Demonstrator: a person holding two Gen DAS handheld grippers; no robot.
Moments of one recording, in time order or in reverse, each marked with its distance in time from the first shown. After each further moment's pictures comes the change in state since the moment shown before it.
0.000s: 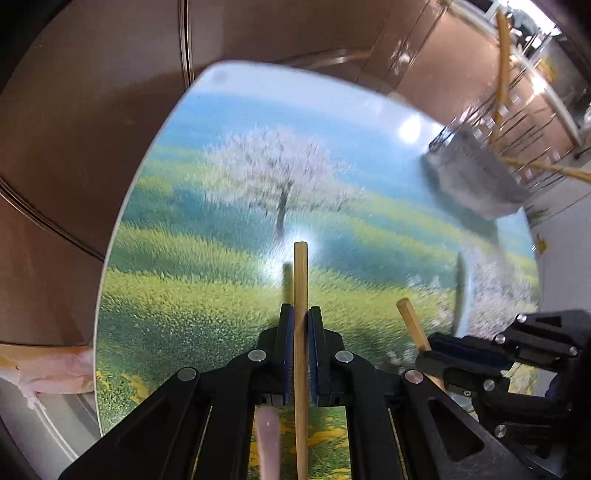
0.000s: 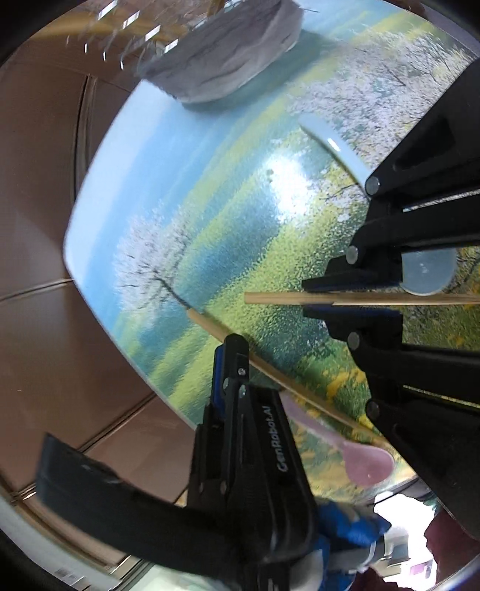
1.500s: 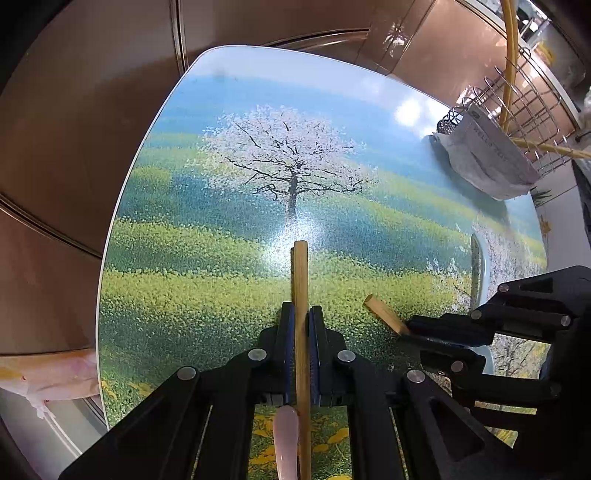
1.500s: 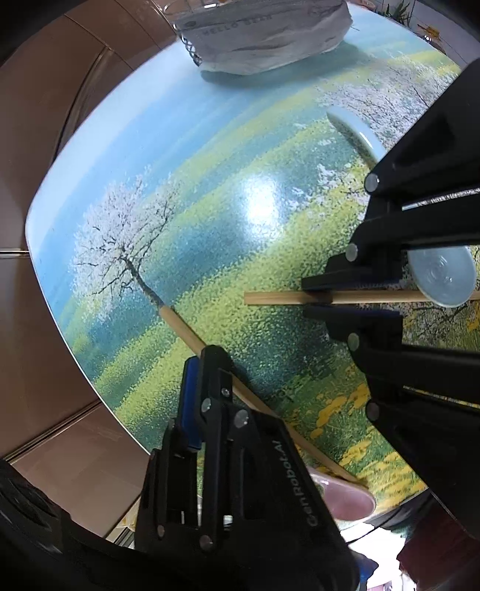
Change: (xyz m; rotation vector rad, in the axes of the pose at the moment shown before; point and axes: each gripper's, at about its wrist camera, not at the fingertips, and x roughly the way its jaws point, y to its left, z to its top) left arm 0.016 0.015 -0.001 0.032 0.094 0.004; right arm 0.066 0.001 0.026 -0.131 0.266 -0.101
